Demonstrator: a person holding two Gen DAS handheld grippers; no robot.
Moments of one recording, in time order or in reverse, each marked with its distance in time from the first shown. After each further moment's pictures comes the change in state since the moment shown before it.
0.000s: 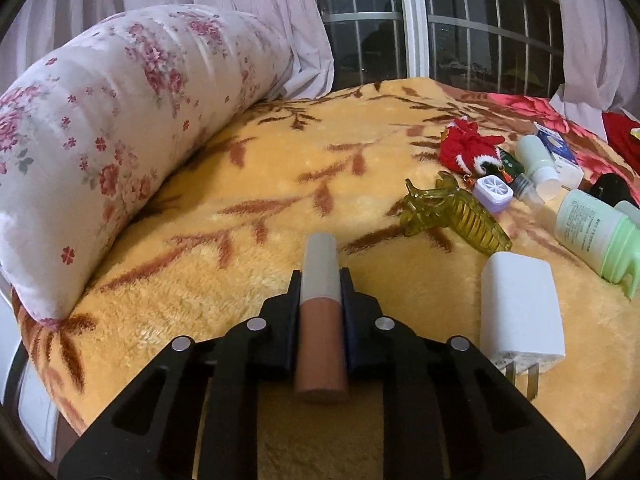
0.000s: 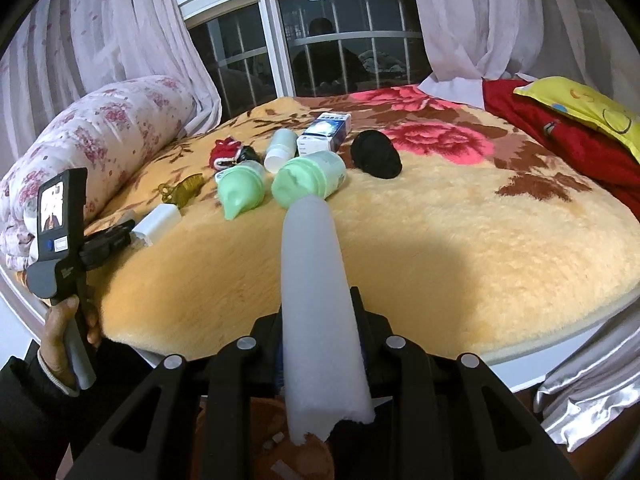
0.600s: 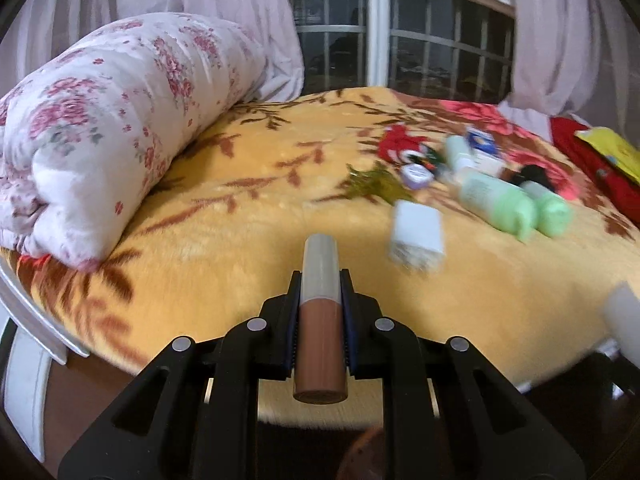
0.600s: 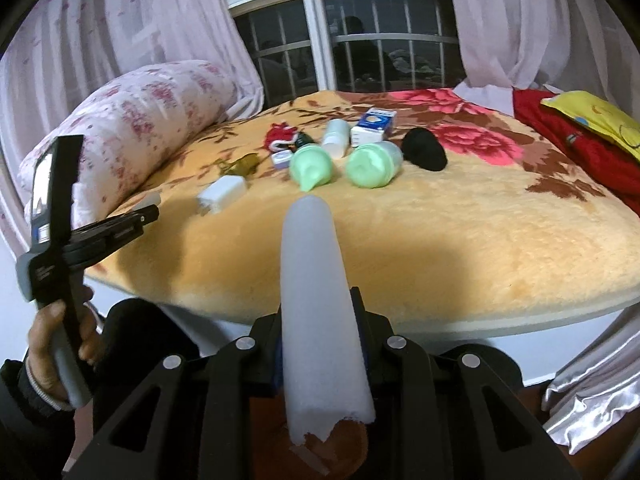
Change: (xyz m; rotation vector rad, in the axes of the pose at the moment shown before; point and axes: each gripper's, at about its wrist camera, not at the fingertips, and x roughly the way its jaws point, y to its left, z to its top) left arm -0.098 0.007 -0.034 -0.001 0.010 -0.179; right arm -0.032 0.044 -0.025 -0.079 0.020 0.082
